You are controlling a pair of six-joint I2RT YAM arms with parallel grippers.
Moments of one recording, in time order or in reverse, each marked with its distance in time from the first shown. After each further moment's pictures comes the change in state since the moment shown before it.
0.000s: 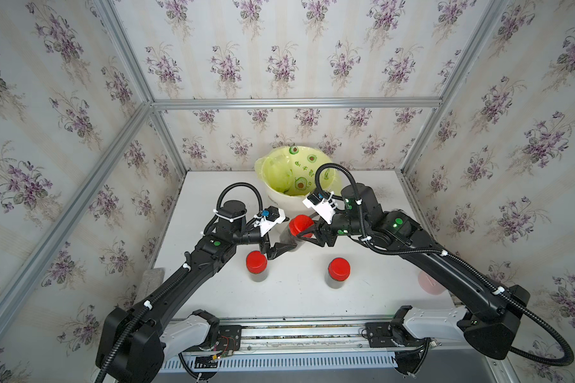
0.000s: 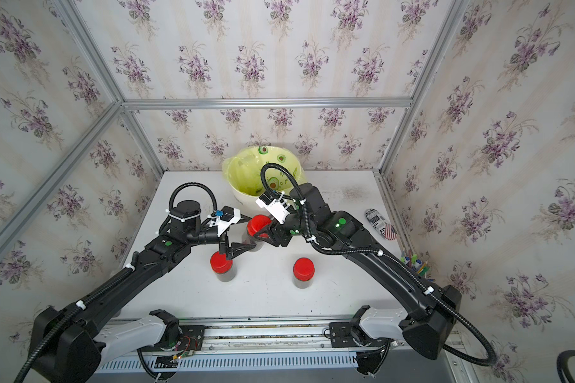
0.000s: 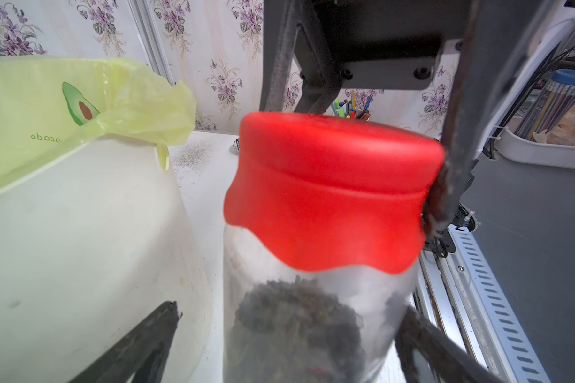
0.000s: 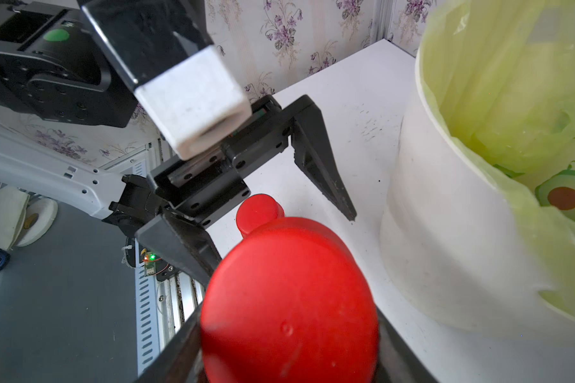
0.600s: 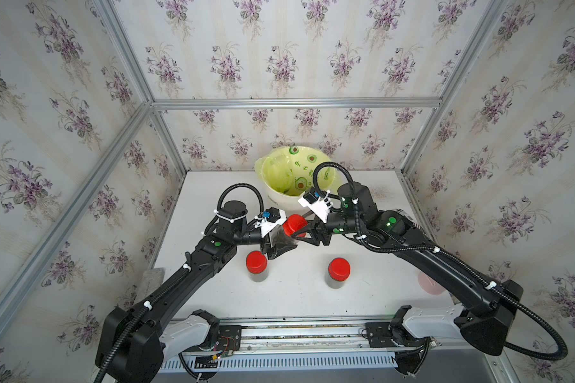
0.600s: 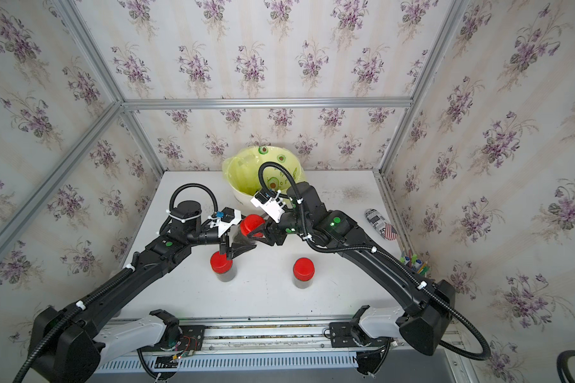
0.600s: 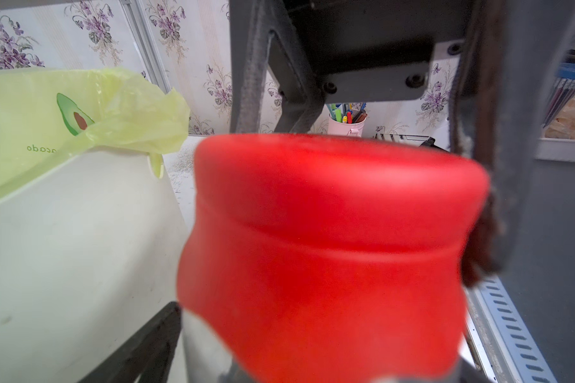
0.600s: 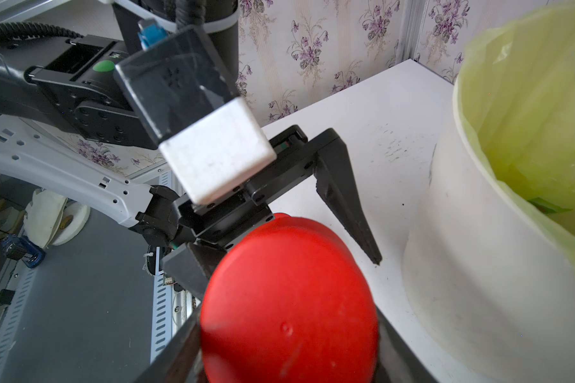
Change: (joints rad) left arm -0.013 -0.002 -0.002 0.009 -0.001 0.016; right arm 0.003 0.031 -0.009 0.090 -0.081 0.012
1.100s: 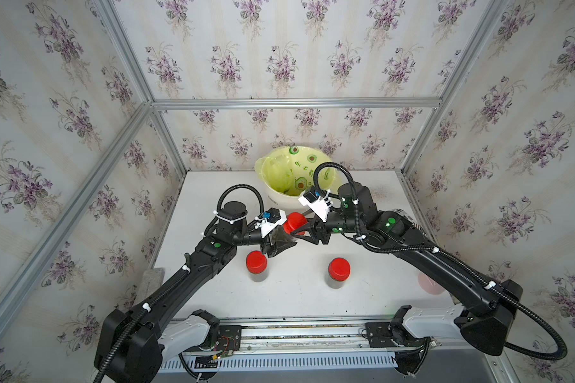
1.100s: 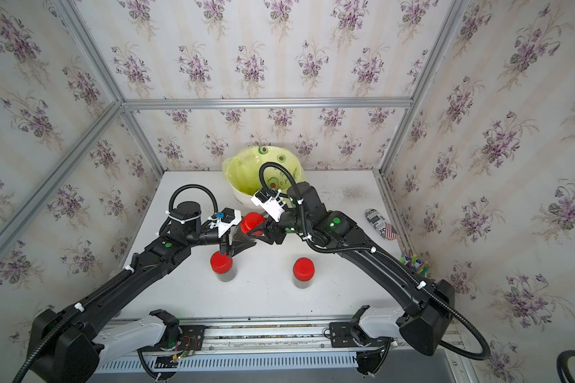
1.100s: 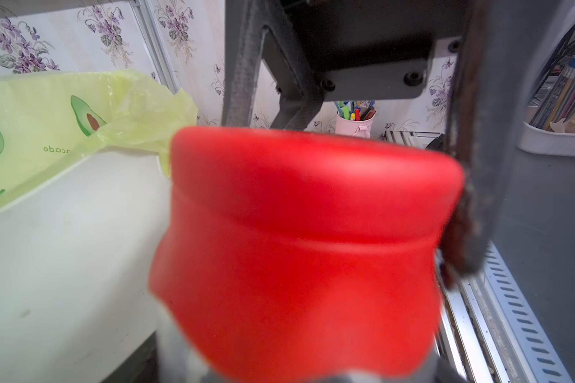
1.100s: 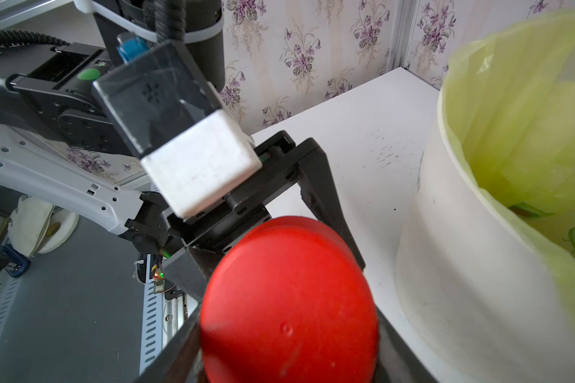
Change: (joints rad) left arm -0.006 -0.012 -0.006 0.005 -0.034 0.010; right arm -0.001 -0.003 -0.017 0.035 0.023 0.003
